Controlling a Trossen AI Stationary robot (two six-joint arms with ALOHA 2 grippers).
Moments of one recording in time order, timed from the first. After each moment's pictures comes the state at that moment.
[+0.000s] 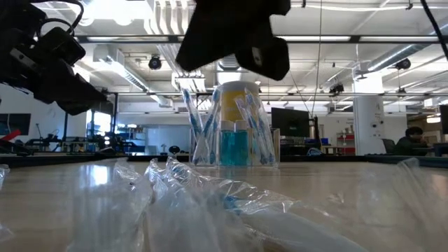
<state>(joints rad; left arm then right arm) -0.19 0.43 0.03 0.07 -0.16 -0.26 0.40 2.04 1.58 -0.44 0.10 0.84</state>
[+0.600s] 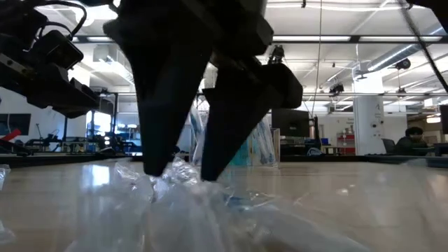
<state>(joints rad) -0.19 0.43 0.03 0.02 -0.09 -0.24 0.44 2.51 2.25 -1.06 -0.01 1.10</state>
